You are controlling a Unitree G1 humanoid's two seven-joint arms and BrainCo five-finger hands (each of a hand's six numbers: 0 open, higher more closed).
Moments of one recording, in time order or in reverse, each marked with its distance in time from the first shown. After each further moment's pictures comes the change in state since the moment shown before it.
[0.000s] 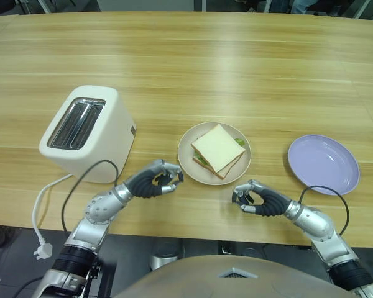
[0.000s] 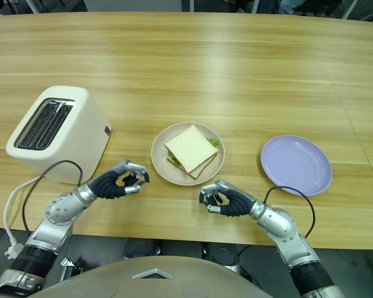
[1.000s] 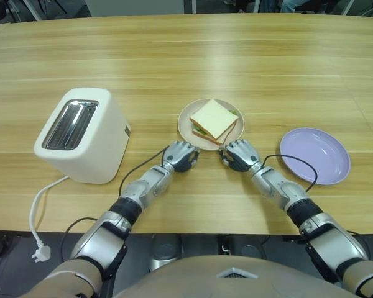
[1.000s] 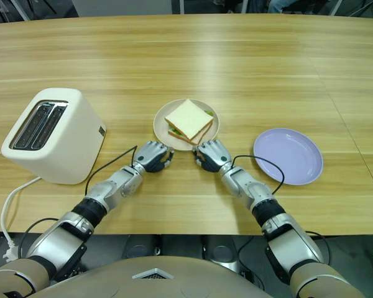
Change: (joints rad) left arm -0.513 -0.240 -0.283 0.555 0.833 0.434 0.885; right arm -0.600 0.177 0.235 0.540 -0.754 0.383 -0.916
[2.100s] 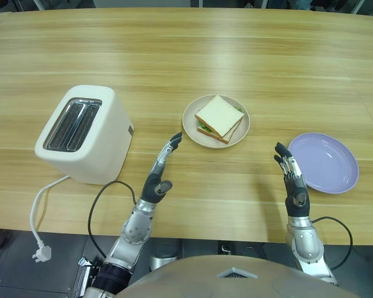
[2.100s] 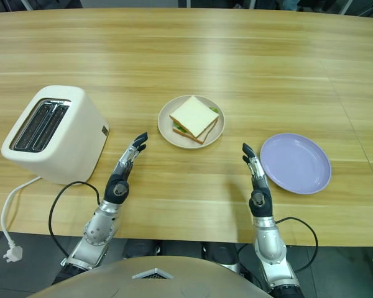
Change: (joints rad) left arm 0.661 -0.060 0.243 -0.630 -0.846 -0.522 -0.363; right arm 0.777 0.087 -0.365 -0.571 0.948 -0.535 0.366
